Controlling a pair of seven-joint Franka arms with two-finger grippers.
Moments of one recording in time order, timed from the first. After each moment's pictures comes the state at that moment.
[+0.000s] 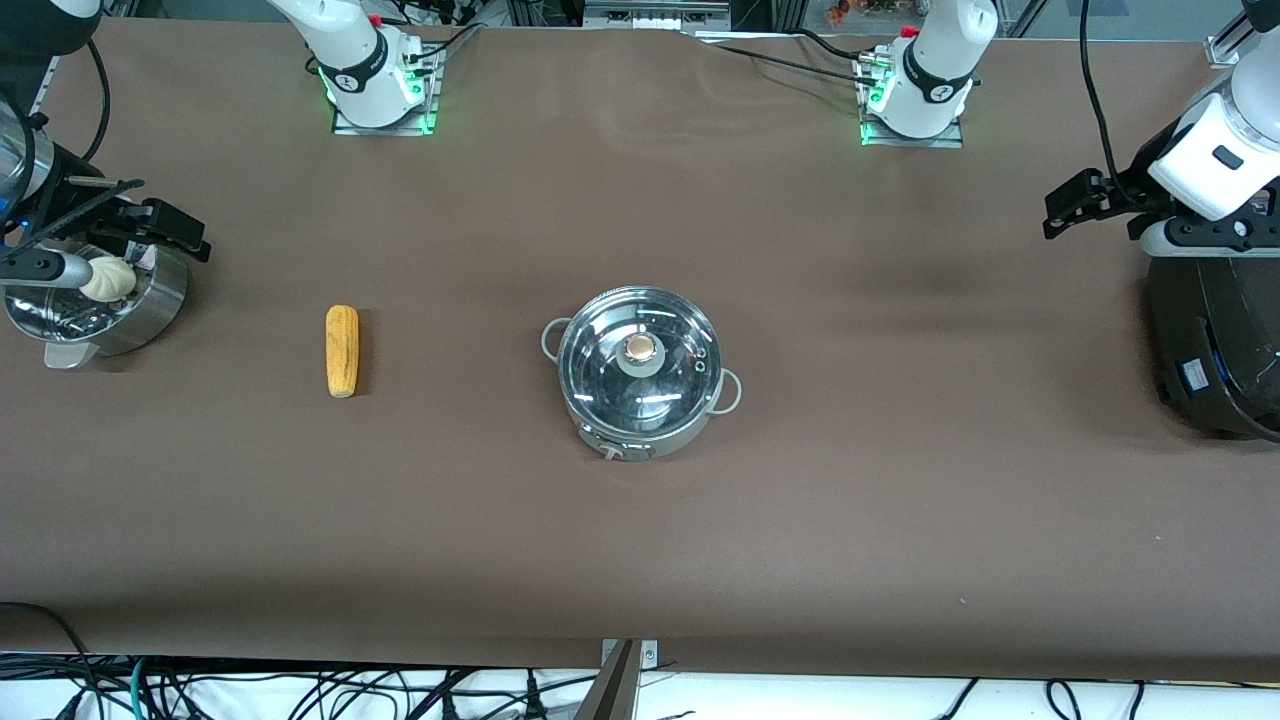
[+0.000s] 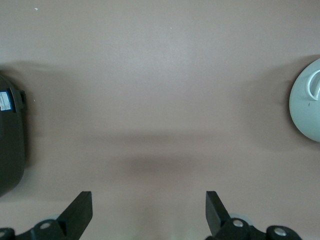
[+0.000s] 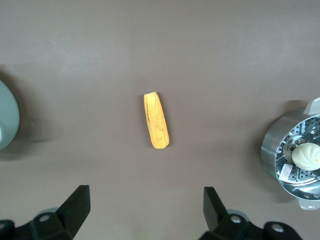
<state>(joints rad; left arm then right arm) -0.12 -0.08 0.06 -1.74 -0.01 1.59 -0.07 0.01 0.02 0.02 -1.64 0.01 1.60 0.08</state>
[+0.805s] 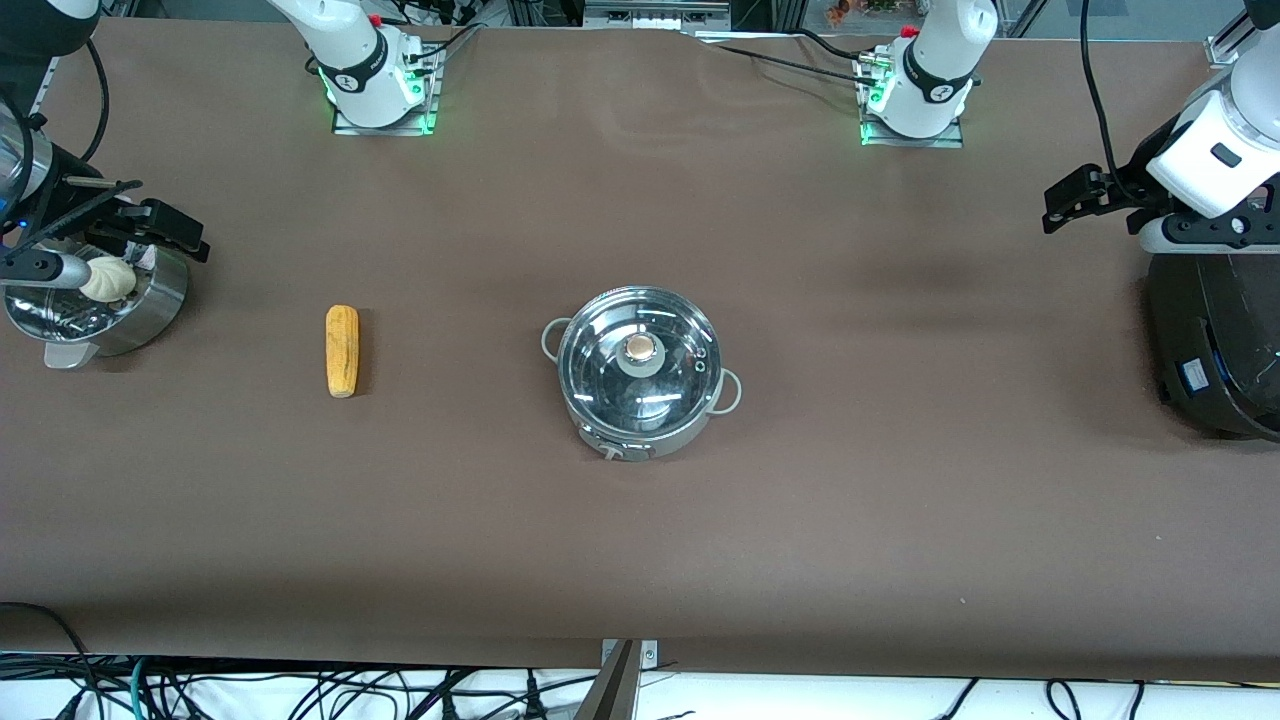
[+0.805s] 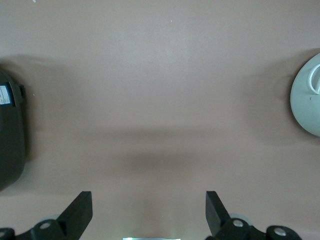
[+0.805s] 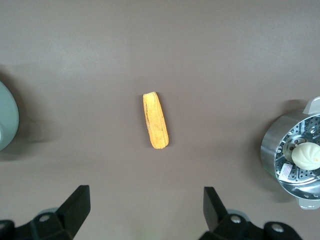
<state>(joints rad) -0.12 -0.08 0.06 -1.74 -0.01 1.55 -0.07 0.00 0.02 0.01 -1.64 0.01 1.60 0.08</state>
